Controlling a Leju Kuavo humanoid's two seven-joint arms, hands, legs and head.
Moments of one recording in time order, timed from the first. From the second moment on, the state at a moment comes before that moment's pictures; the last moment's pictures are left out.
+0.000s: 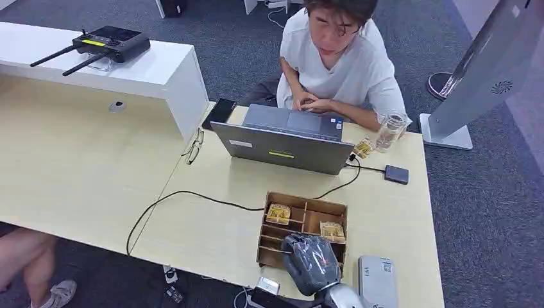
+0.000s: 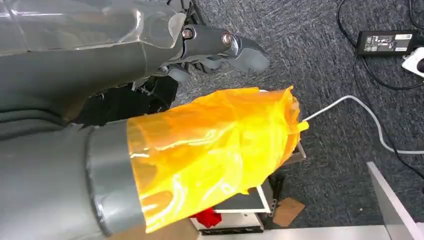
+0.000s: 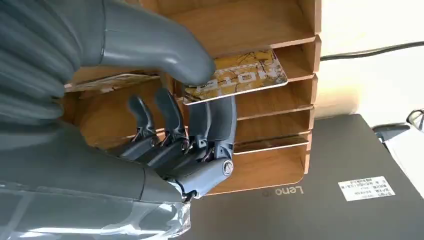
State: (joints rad) left arm -0.06 -0.27 1.19 -0.30 0.00 -0.11 -0.30; right arm -0.18 -0.06 0.90 -1.17 0.97 -0.31 0.10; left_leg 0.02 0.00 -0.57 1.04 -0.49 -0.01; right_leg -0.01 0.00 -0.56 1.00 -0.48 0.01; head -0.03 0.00
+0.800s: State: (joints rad) left arm -0.05 -0.27 1.19 -0.30 0.03 -0.11 -0.32; right arm -0.11 -0.09 0.83 -1.49 0.93 -0.51 -0.04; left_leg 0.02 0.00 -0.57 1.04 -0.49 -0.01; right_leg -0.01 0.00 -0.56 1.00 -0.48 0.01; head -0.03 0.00
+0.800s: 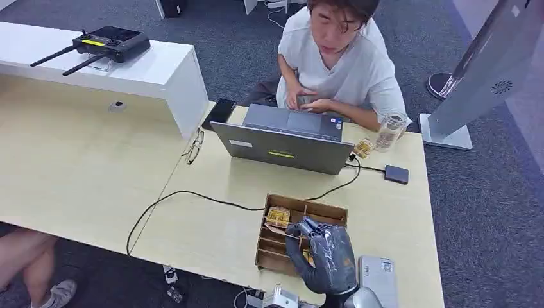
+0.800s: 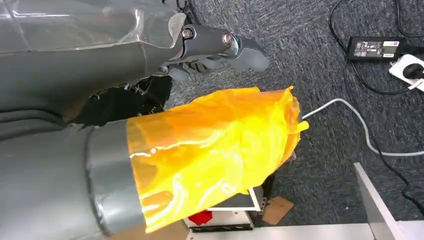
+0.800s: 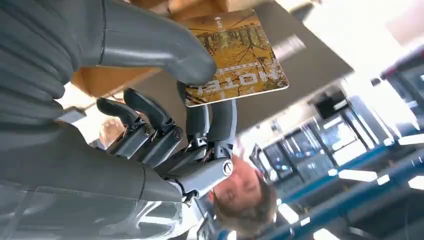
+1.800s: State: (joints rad) left arm -0.07 -0.26 1.16 -0.28 -0.01 -0.13 -0.32; right arm -0.42 -0.10 0.67 -1.48 0.82 -0.39 -0.01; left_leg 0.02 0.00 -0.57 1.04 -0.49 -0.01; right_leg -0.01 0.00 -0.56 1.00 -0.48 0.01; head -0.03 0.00
